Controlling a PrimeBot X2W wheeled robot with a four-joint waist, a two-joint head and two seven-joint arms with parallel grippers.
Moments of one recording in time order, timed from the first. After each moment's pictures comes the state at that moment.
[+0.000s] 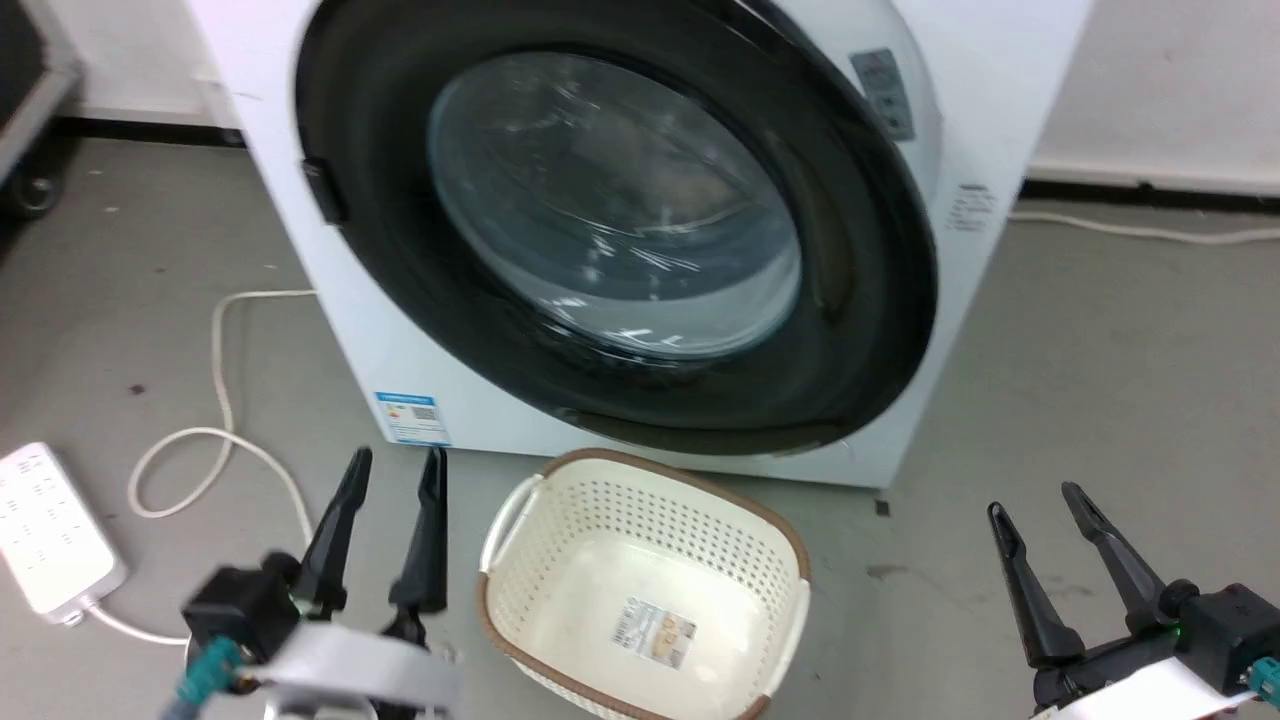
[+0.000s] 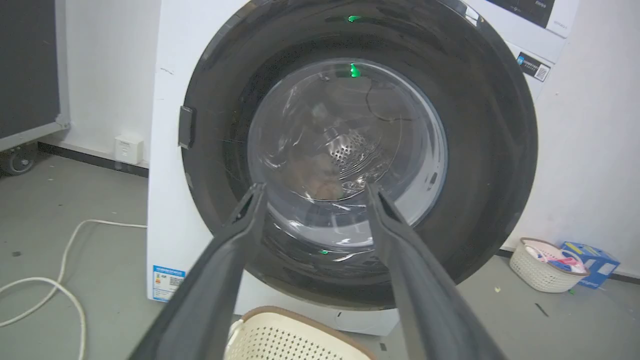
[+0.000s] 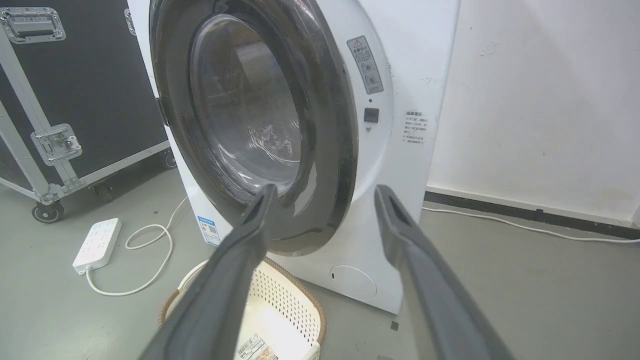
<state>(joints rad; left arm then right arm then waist) -0.08 0.14 -0.12 0.07 -0.47 -0.10 -0.26 0.02 -0.23 0.07 0.06 0.24 0.13 -0.26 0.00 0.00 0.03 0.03</state>
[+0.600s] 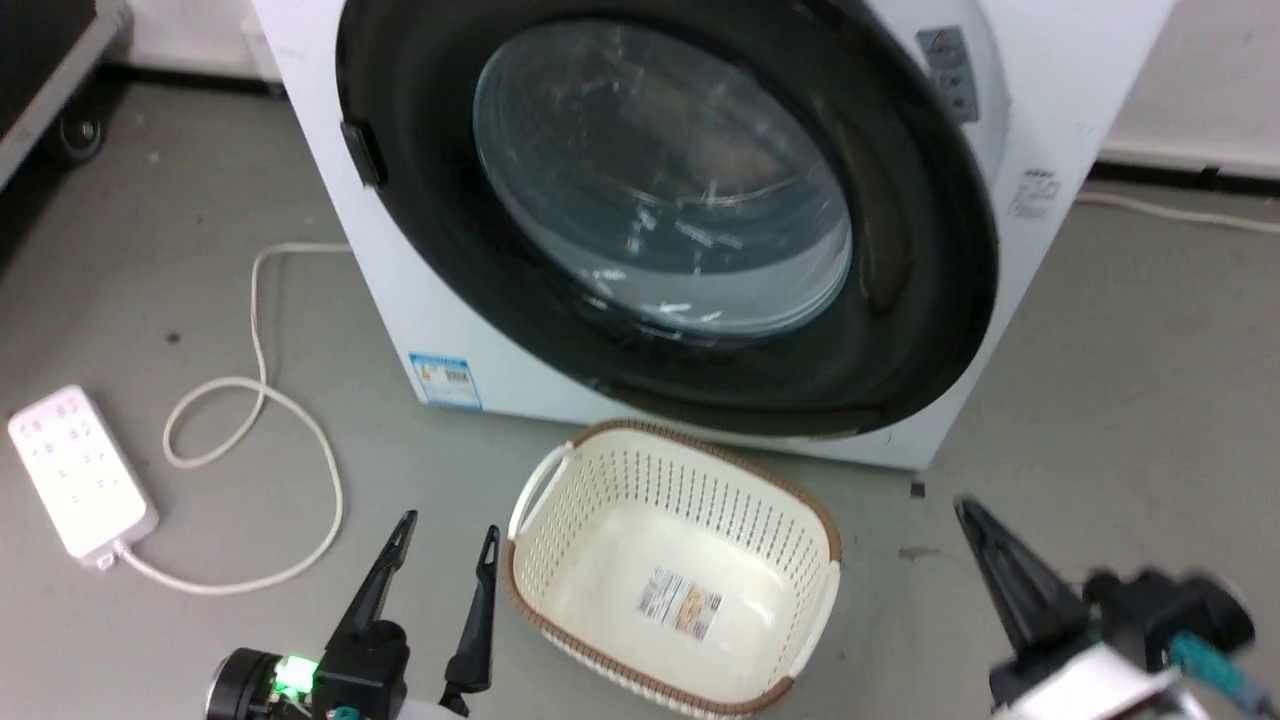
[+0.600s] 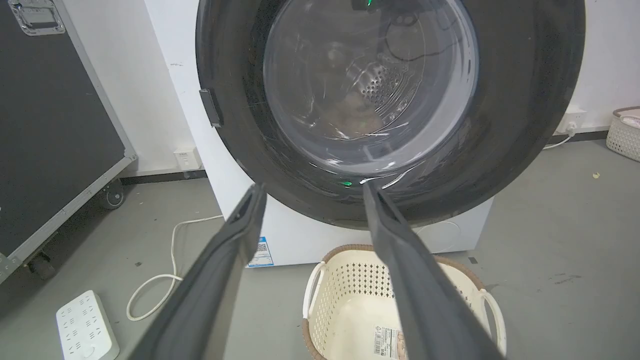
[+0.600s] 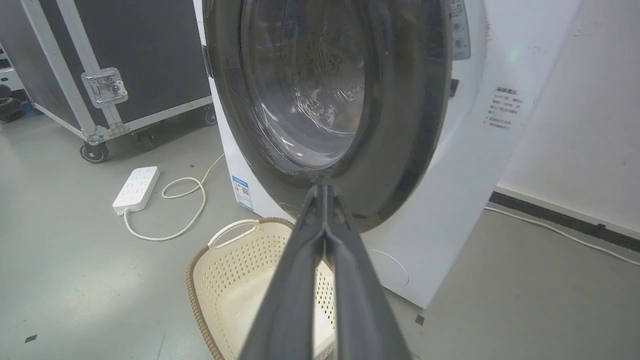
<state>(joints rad) 0.05 0.13 -0.15 0.03 -0.01 -0.01 -0.26 -0.02 -0.26 0.19 0.12 0.19 0.13 -0.26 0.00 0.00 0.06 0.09</state>
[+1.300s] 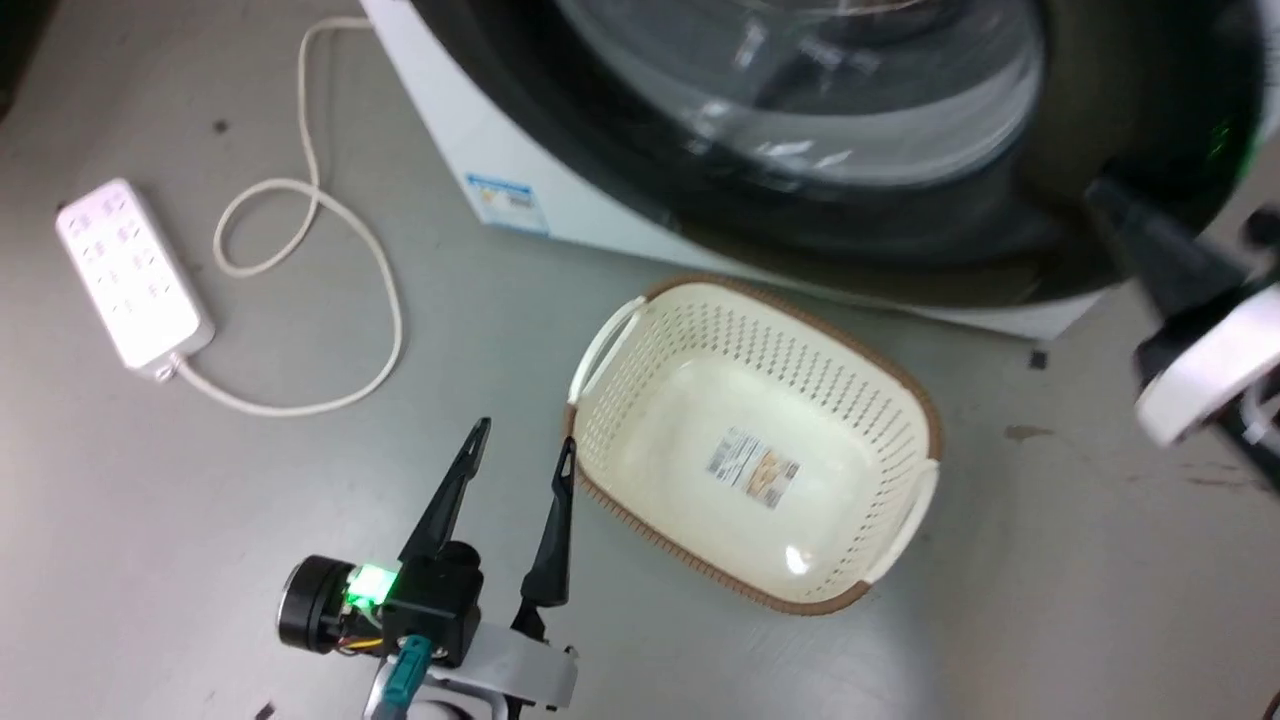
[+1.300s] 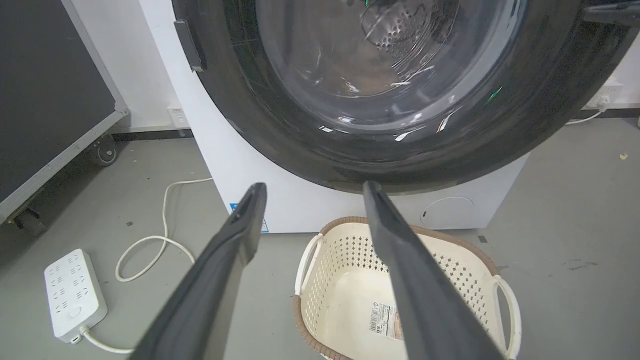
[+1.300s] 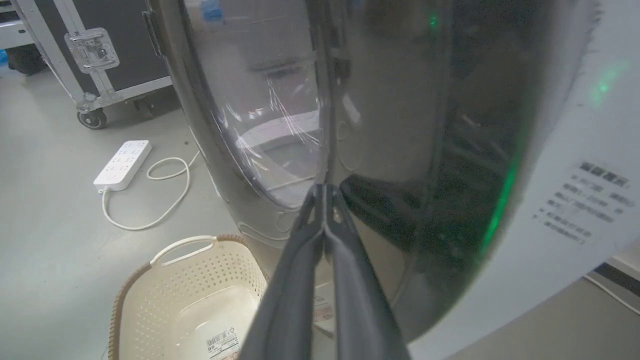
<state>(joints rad) -0.09 0.06 -0.26 0.02 -0.01 0.05 -0.26 -0.68 -0.61 0.46 0.37 0.54 0.13 -0.15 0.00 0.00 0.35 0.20</state>
